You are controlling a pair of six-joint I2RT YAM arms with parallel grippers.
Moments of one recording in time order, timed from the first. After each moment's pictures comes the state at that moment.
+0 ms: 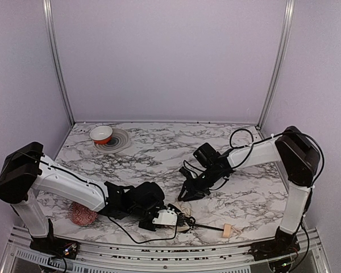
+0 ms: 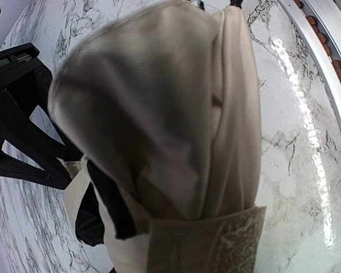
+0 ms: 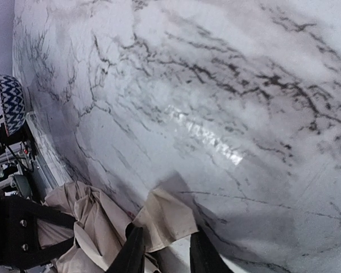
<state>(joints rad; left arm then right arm) -1.25 1.77 0.90 -0.07 -0.05 0.69 0.72 1.90 1.07 -0.35 -0.64 0.51</state>
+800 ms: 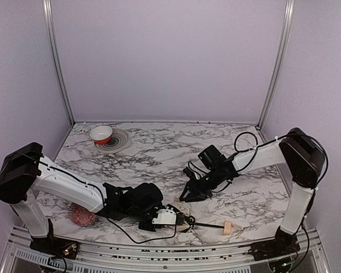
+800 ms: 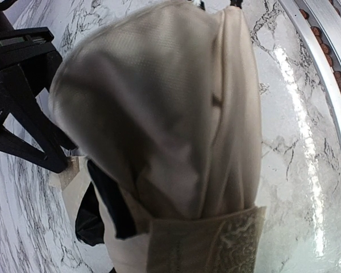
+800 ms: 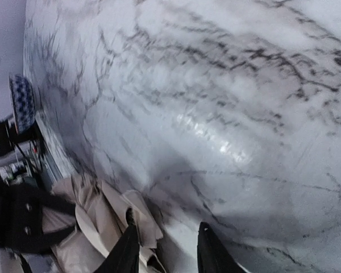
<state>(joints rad) -1.26 1.76 0.88 -0.05 -0.04 0.63 0.70 1.86 0.98 -0.22 -0.67 0.55</state>
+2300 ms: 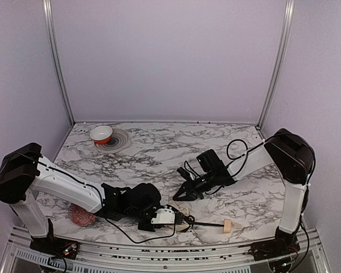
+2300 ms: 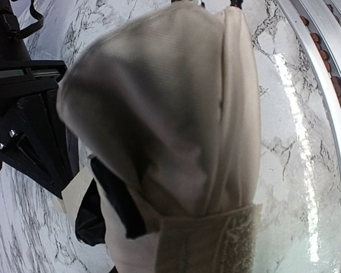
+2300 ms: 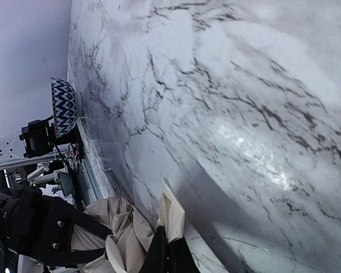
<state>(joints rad) -1.25 1.74 0.85 -0.01 -0.03 0.59 0.70 1.96 0.91 0.15 -0.84 0.71</state>
